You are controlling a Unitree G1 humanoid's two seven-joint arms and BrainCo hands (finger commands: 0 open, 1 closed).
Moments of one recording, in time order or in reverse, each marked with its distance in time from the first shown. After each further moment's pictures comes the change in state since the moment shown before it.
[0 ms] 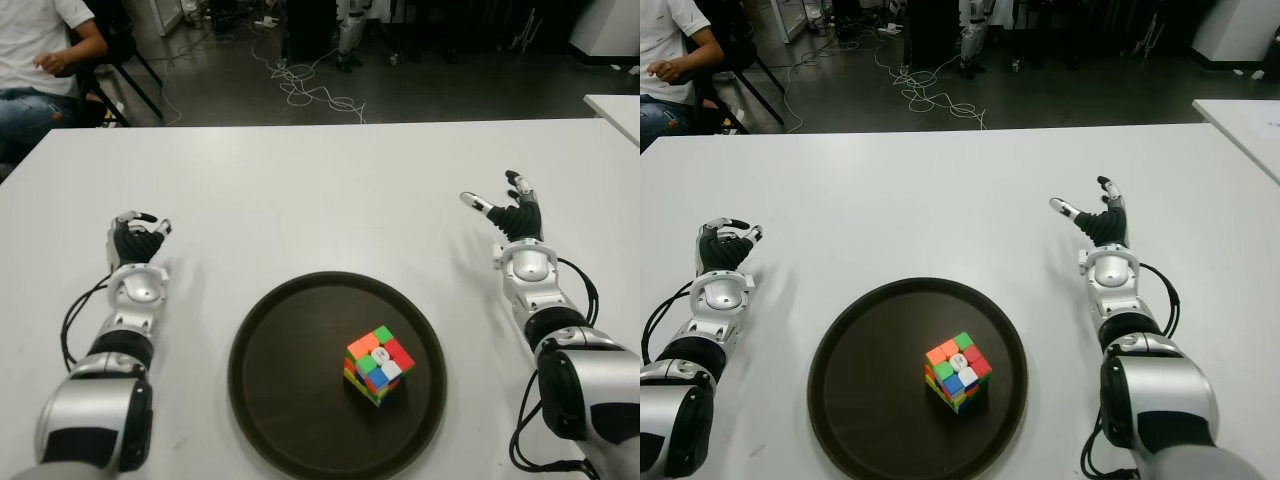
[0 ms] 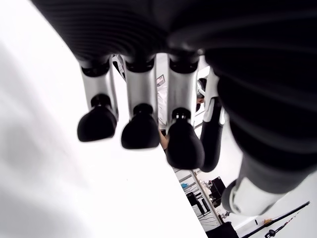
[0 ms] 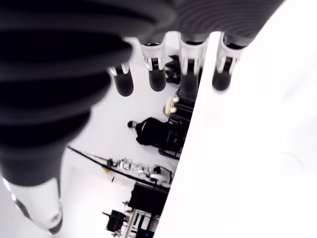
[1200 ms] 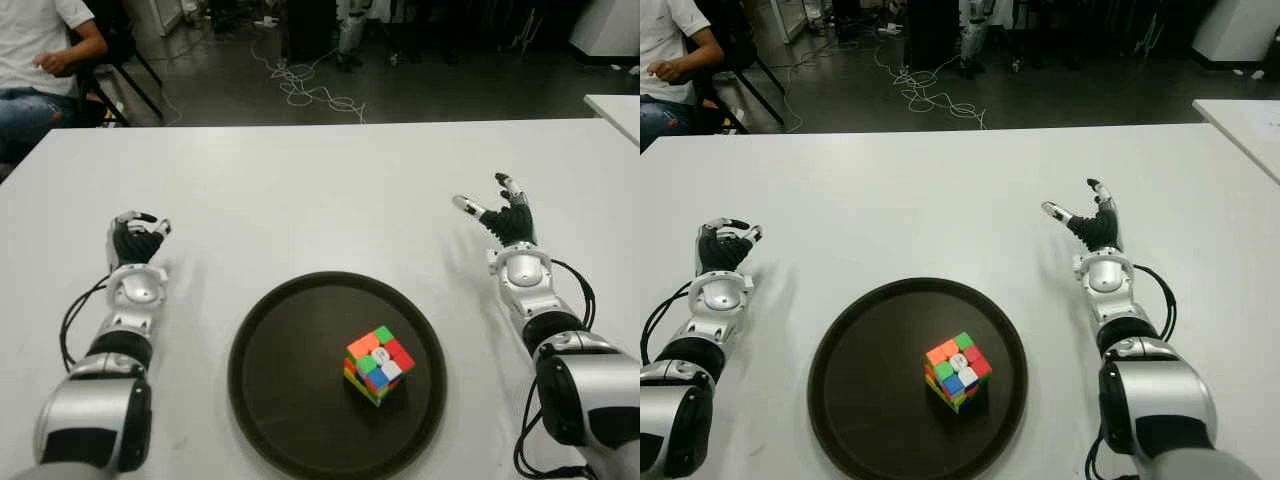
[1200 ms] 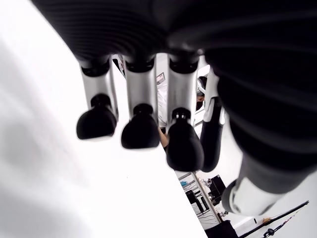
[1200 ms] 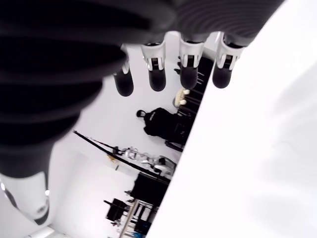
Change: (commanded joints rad) left arm -0.007 0.005 0.004 0.008 0.005 -0.003 0.002; right arm -0.006 0.002 0.029 0.004 -0.019 0.008 -0.002
